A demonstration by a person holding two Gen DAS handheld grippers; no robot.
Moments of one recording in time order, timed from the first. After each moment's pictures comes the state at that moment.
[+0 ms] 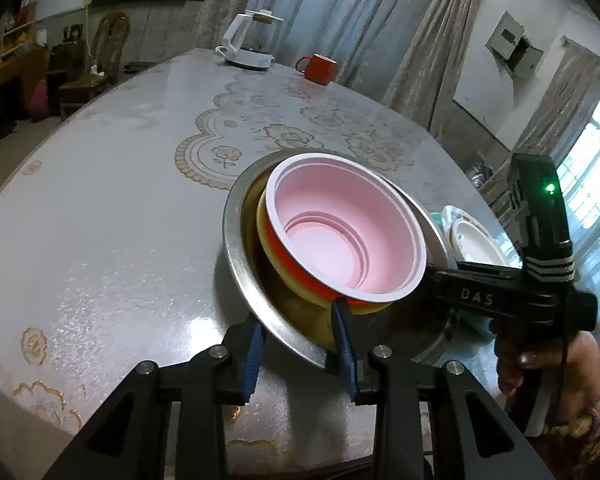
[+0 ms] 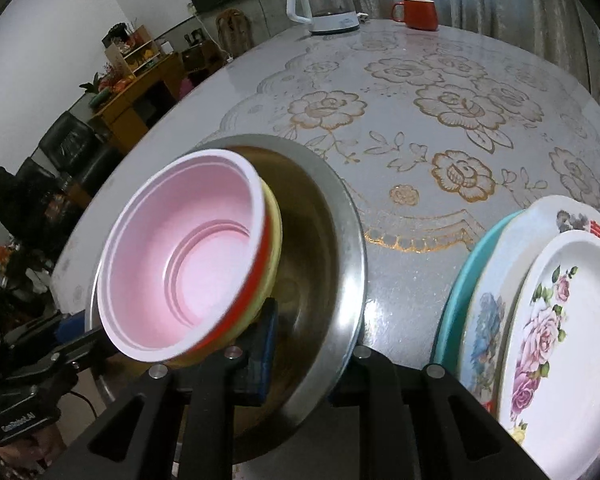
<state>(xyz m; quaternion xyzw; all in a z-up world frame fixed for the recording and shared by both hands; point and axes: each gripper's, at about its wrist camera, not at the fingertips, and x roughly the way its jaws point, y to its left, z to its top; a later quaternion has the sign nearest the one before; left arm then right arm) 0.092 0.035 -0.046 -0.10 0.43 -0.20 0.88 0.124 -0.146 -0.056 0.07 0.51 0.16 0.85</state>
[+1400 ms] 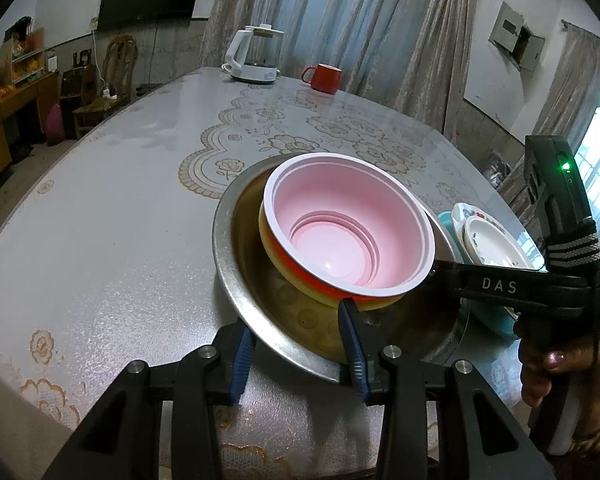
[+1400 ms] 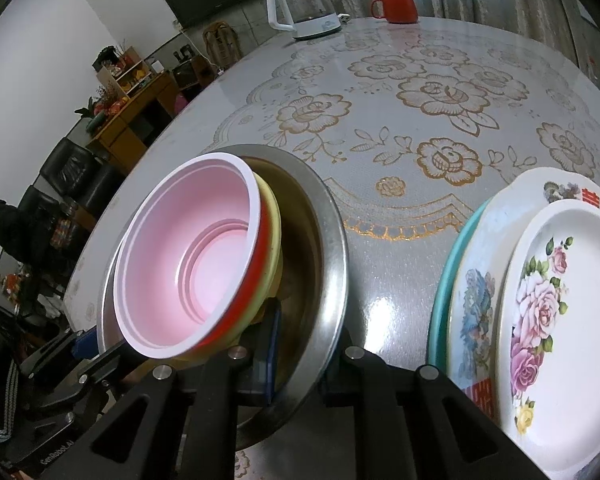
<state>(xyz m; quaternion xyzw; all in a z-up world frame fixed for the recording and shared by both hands) 0.083 0.018 -0.048 -0.06 0.40 -0.17 0.90 0.117 -0.158 -0.052 0.11 0.50 0.15 0.85</state>
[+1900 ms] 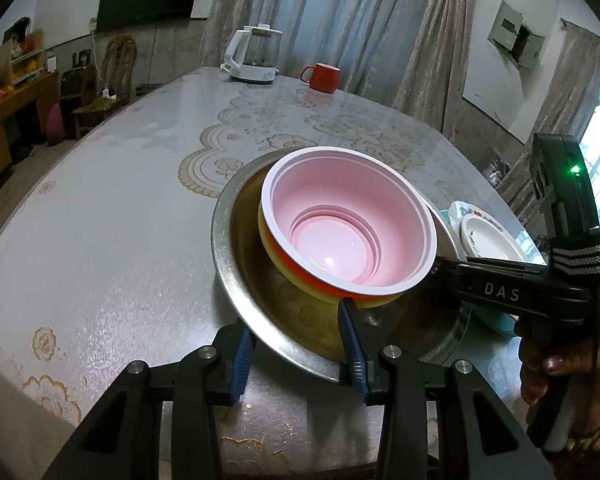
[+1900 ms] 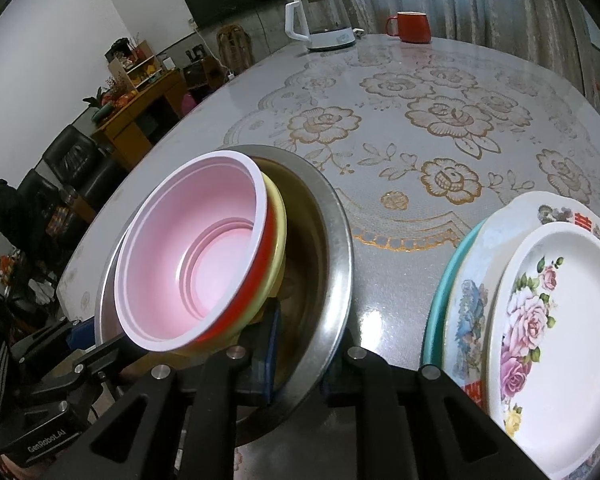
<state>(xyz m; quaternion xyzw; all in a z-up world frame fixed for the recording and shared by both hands) 0.080 0.016 -0.044 -0.06 0.40 -0.17 0.90 0.109 -0.153 -0.046 0.08 0.48 0.15 0.86</state>
